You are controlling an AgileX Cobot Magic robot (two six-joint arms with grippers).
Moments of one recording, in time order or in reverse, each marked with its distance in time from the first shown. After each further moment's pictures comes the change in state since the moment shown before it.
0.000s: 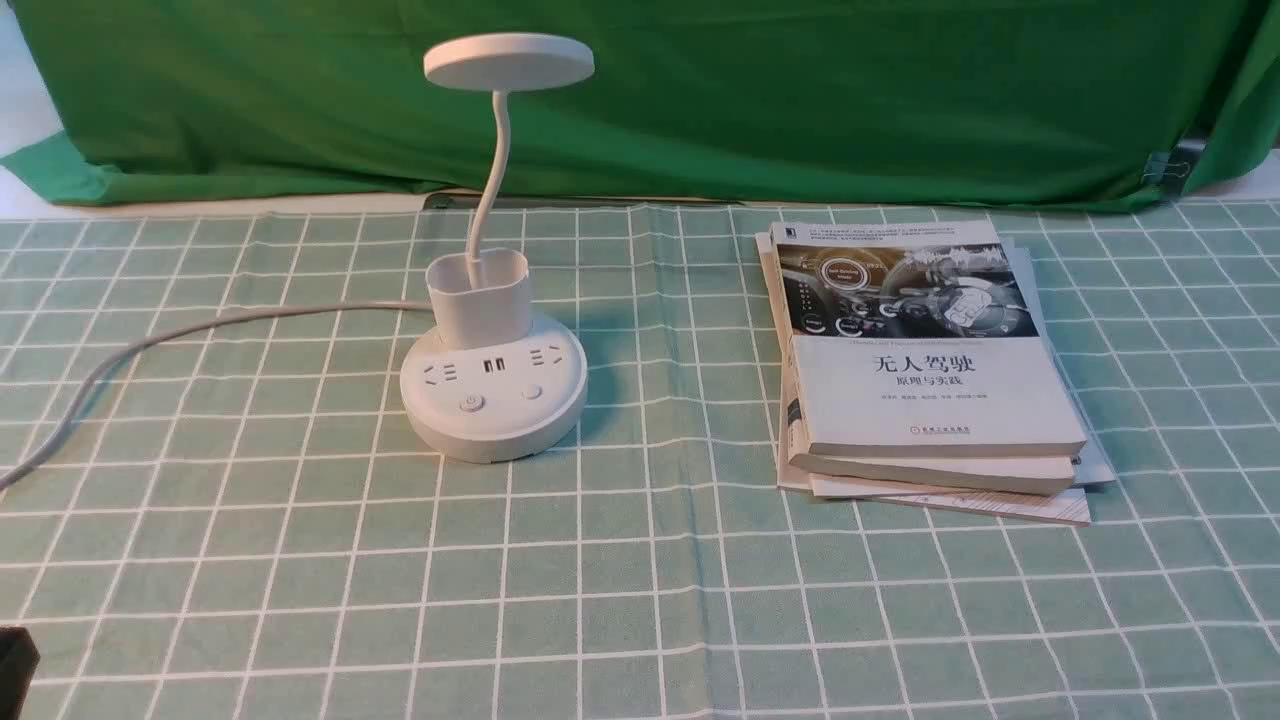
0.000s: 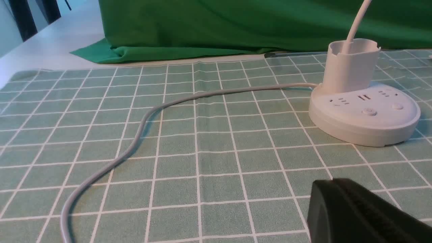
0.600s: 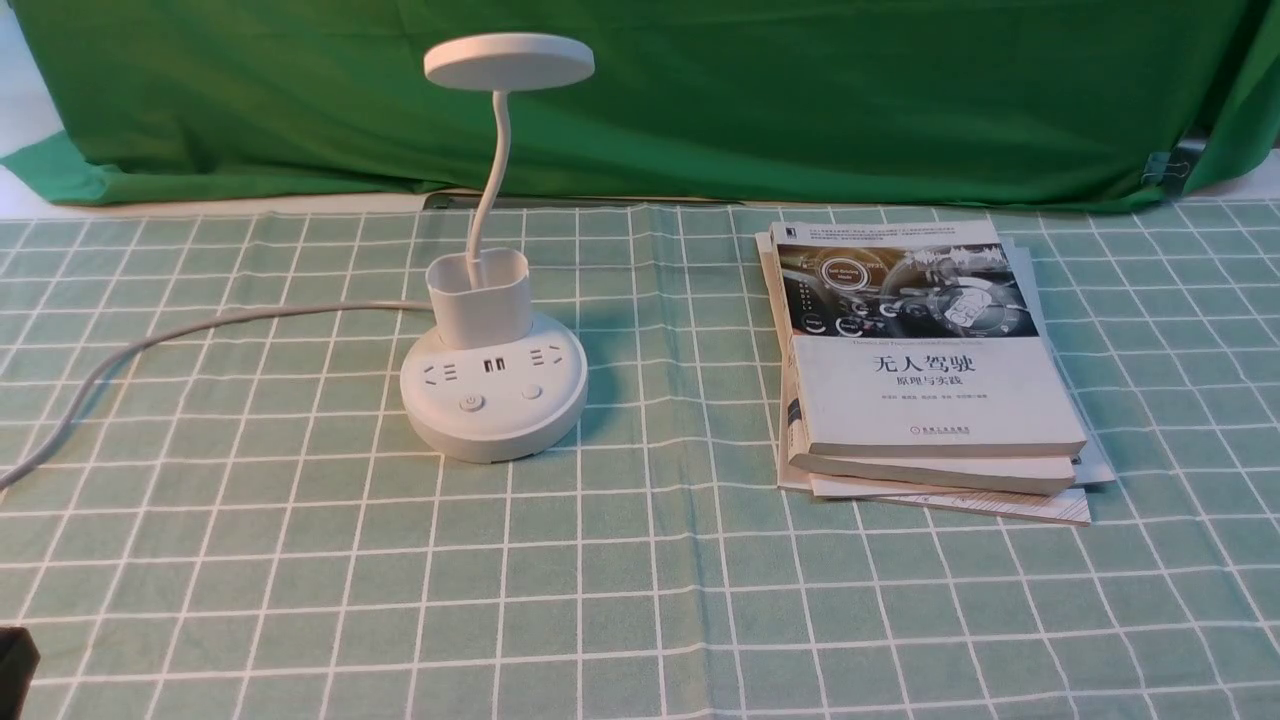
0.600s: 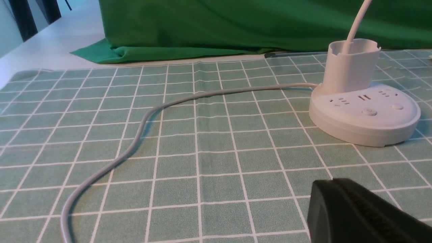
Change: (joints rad) right arm 0.000 0.000 0.000 0.000 0.000 0.000; left arm 0.000 0.000 0.000 0.000 0.000 0.000
